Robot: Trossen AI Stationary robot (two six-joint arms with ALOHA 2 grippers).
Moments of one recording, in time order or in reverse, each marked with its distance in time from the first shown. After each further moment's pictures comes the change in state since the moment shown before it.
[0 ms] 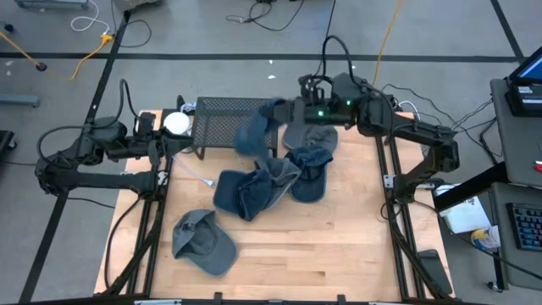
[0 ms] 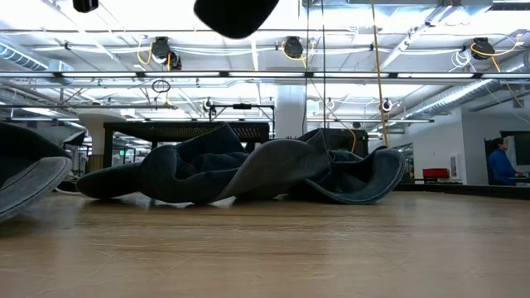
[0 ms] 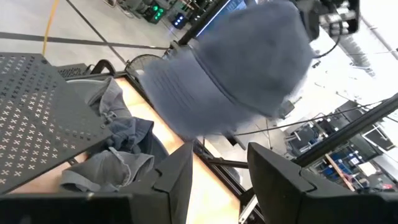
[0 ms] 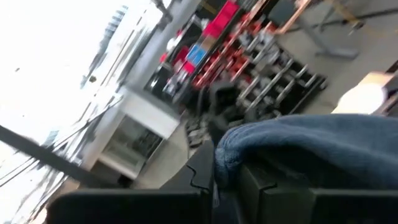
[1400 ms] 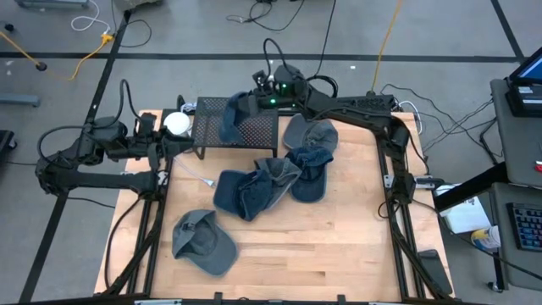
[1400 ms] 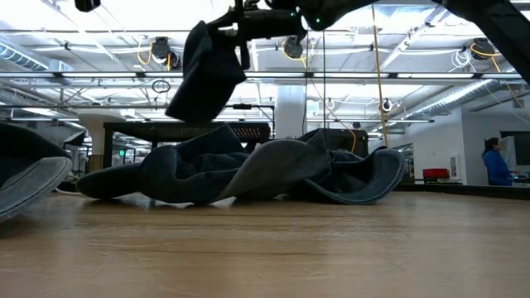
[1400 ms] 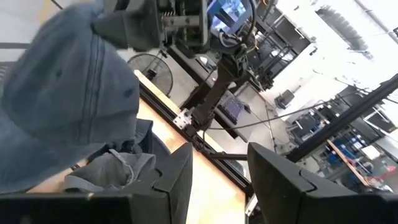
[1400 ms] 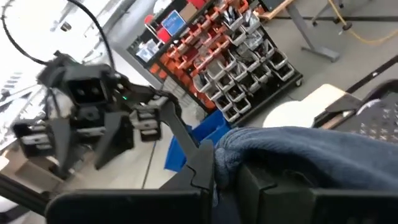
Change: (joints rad) left arm 0.000 0.000 0.000 0.000 0.024 0.071; right arm -0.245 0.465 0.086 0.274 -0.357 -0.242
